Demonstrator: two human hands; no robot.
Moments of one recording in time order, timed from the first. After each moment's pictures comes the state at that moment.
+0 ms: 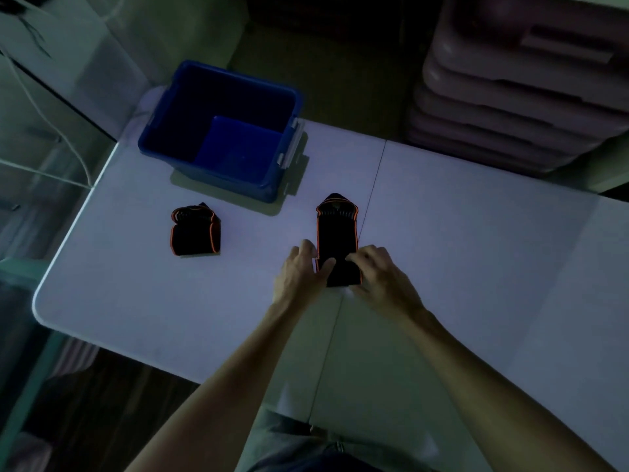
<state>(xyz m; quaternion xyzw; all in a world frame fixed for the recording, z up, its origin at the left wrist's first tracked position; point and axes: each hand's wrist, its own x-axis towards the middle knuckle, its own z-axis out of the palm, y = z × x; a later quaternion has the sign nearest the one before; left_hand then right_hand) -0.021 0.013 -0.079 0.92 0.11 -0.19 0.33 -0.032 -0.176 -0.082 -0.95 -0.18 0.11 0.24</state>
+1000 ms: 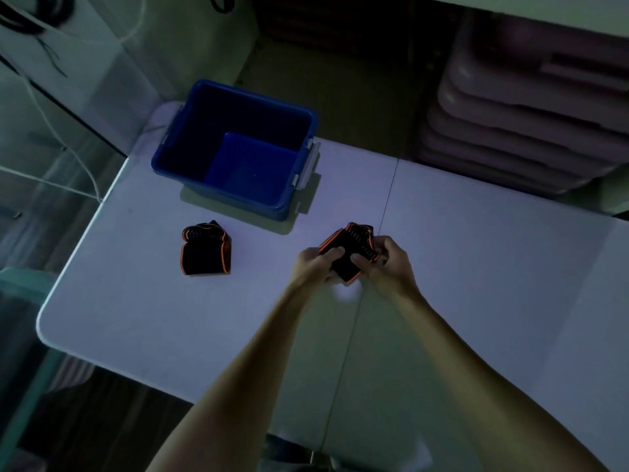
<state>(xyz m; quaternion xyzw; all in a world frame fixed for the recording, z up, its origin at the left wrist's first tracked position) 0.031 0.011 -0.053 0.62 0.33 -0.25 0.67 0.025 -0.140 -0.064 -0.81 0.17 0.15 0.54</state>
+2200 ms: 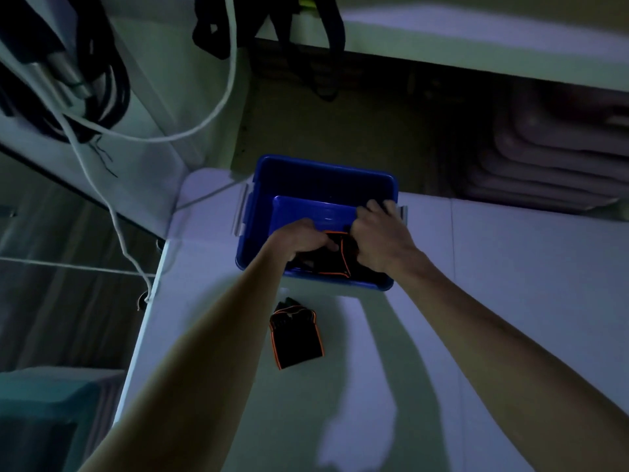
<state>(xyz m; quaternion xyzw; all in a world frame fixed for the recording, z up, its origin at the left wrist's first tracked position) 0.248 0.204 -0.014 0.79 0.05 -0.48 0.38 0.195 0.056 0.017 -0.98 -0.11 0.15 -0.06</state>
